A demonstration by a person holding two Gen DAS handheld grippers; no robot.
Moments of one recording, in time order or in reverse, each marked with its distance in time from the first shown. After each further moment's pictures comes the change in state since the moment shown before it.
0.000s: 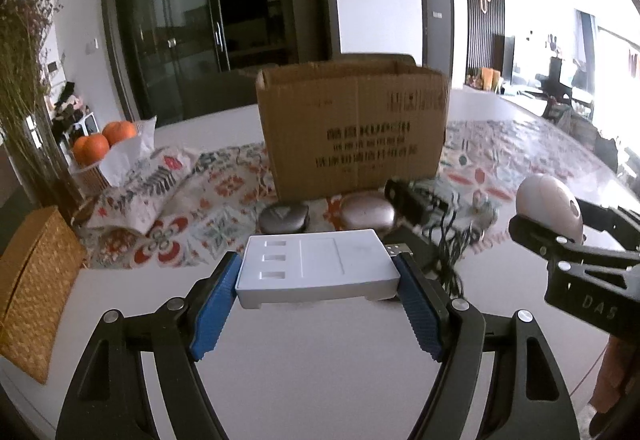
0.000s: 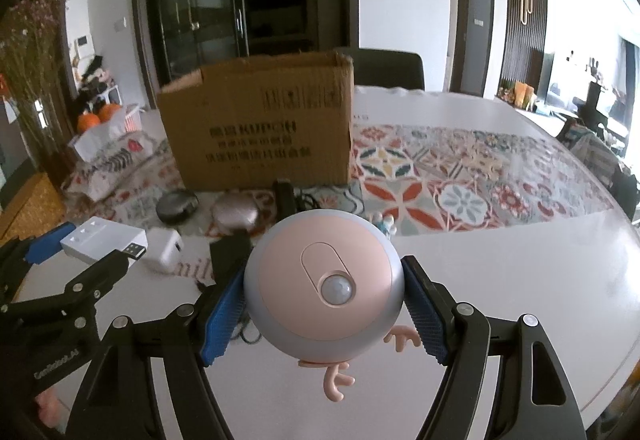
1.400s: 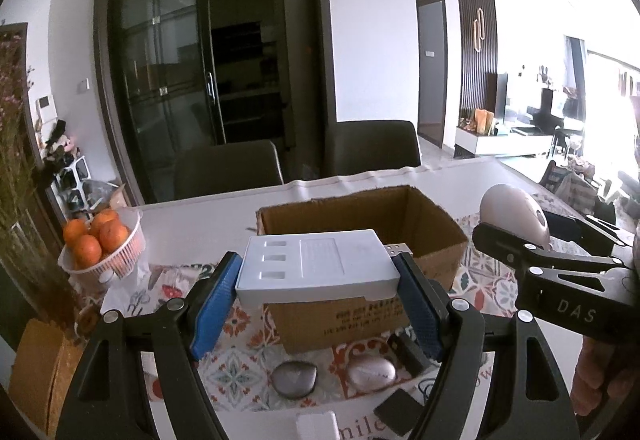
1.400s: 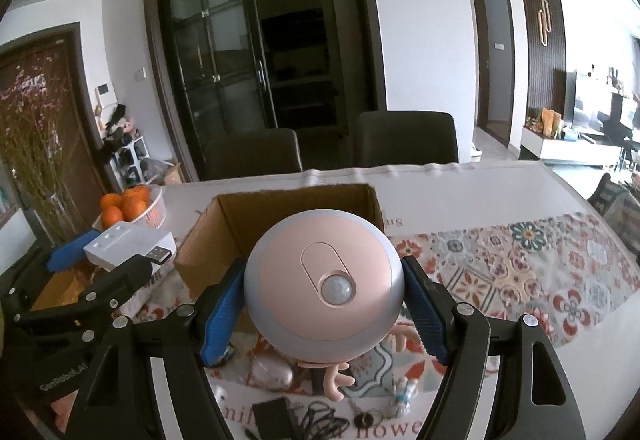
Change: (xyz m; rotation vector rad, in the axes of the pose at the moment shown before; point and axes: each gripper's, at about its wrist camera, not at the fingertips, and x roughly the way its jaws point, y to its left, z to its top) left arm 0.018 0.018 0.164 0.004 -0.130 -0.035; right arm 0.017 -0.002 0.162 0.028 -0.123 0.127
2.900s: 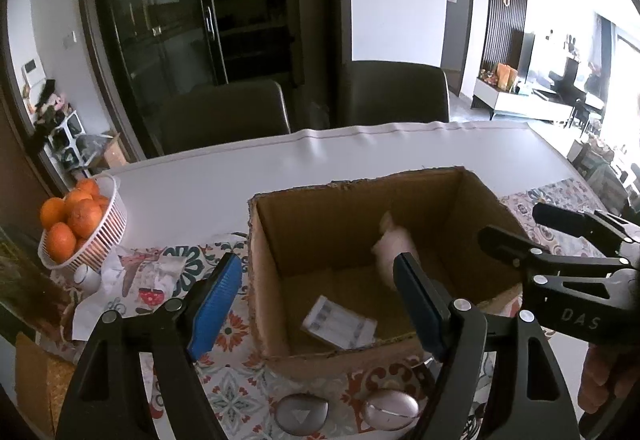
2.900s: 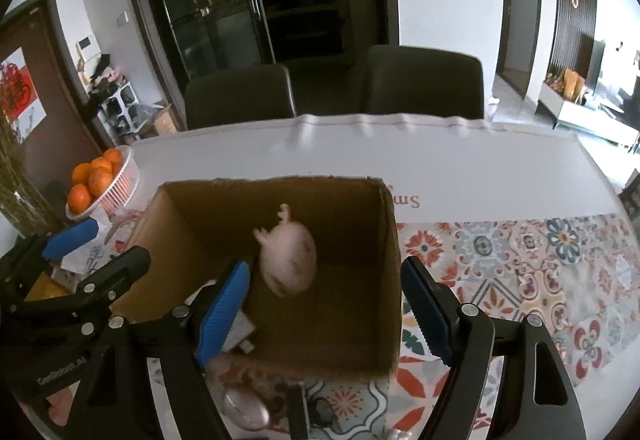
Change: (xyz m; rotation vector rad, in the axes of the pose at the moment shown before) left arm 0.114 0.014 0.035 -0.039 0.256 0.025; right arm 0.128 -0.021 0.052 -0.022 0.278 0.014
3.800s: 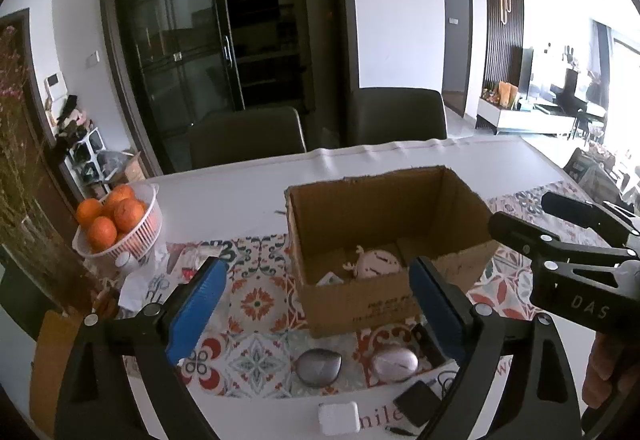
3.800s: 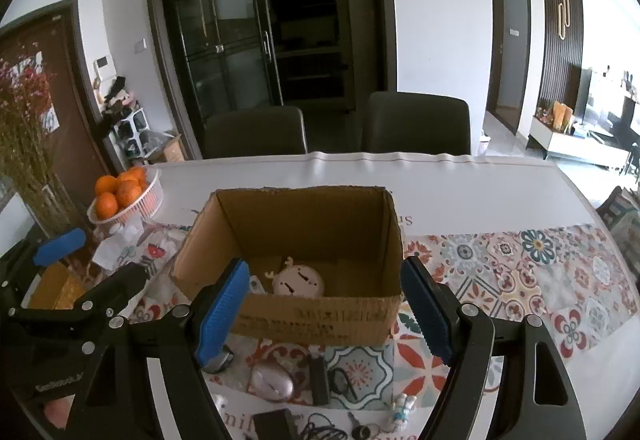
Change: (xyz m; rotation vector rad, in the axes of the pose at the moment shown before) left arm -0.084 0.008 -0.041 0.004 -0.097 0.040; right arm -0.082 0.026 -0.039 -0.025 -0.156 -0.010
